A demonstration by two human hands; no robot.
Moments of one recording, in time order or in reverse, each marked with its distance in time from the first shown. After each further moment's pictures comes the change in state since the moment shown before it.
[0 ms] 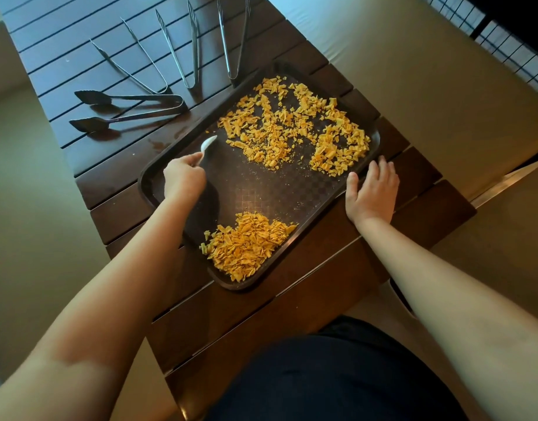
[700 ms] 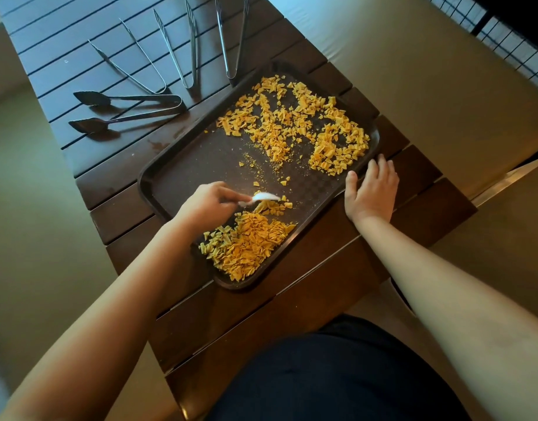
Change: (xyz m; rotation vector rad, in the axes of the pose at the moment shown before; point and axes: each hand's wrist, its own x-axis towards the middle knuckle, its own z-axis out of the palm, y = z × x) left_hand -0.041 -0.005 0.005 0.376 -0.514 0.395; right_hand -0.001 0.000 0.001 0.008 0.003 -0.010
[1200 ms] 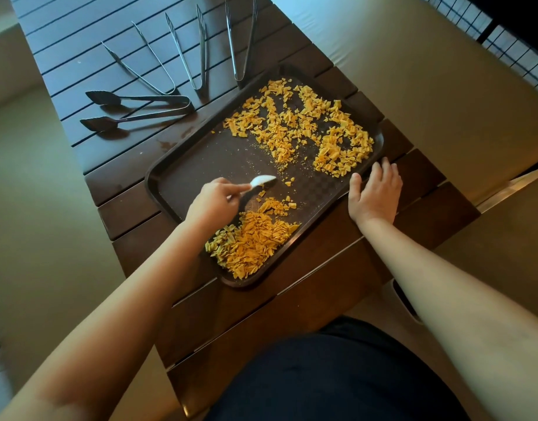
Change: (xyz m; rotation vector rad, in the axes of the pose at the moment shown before) left_hand 0.001 -0.001 0.012 0.089 0.205 -0.027; right_hand -0.001 -0.001 -0.001 -0.001 -0.012 0.007
